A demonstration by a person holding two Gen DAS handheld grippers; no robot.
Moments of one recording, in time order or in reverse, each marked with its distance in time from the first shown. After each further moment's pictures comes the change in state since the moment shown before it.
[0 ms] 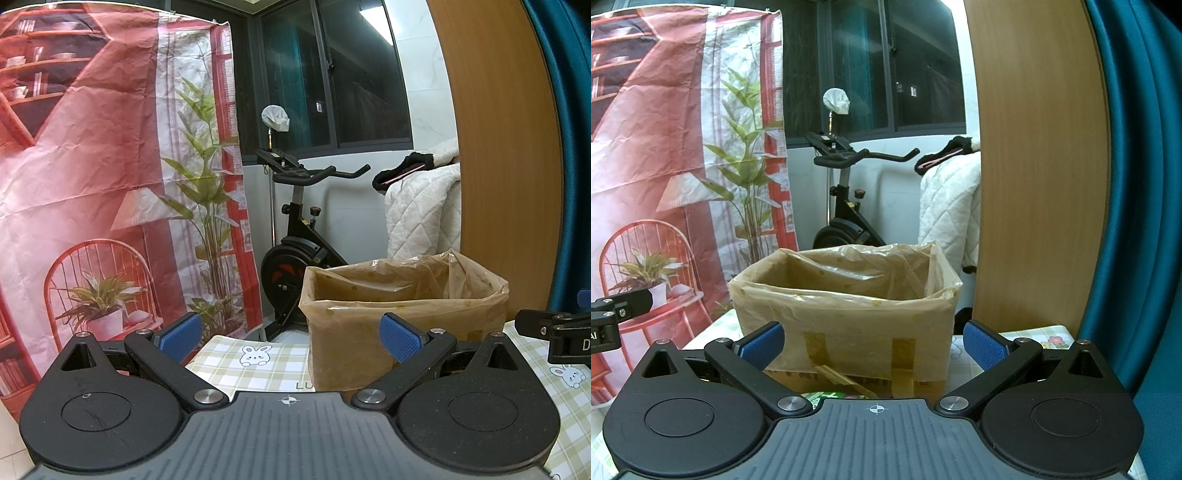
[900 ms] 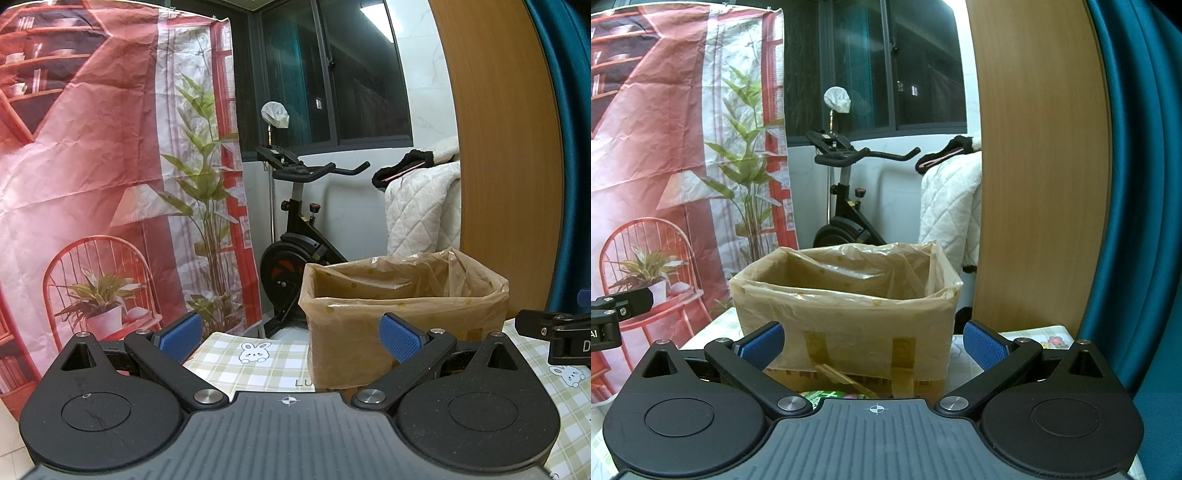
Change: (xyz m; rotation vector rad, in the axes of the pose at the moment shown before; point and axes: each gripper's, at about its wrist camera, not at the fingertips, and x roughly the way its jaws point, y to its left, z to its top) left arm 0.000 0.001 0.000 -0.003 0.013 -0.003; right arm 0.000 0.000 -0.001 -0.001 0.003 -0.002
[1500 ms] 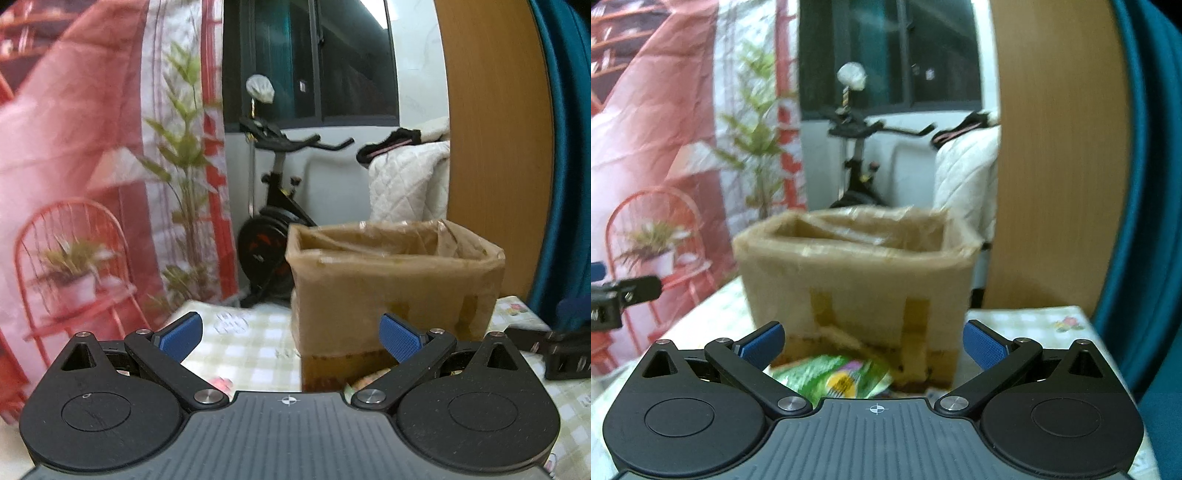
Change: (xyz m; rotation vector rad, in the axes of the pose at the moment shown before) left arm 0.033 0.017 -0.035 -0.054 0.075 -0.113; right arm 0.027 0.002 -0.043 -0.057 0.099 0.074
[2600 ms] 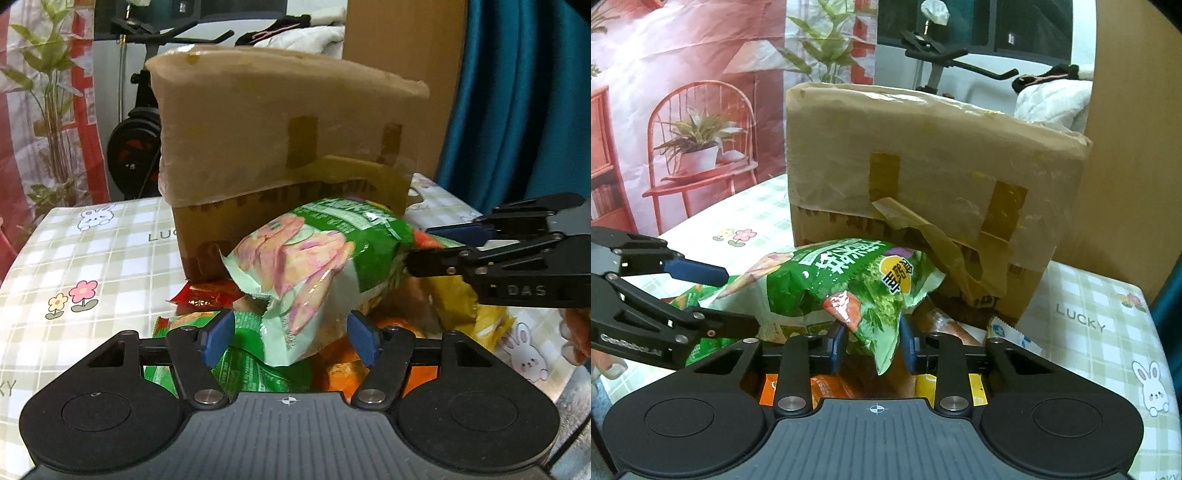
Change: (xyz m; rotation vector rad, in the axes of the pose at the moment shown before) left arm 0.086 -0.008 -0.098 0.110 0.270 -0.415; right arm 0.068 0.023 -0.058 -0.176 0.189 0.111
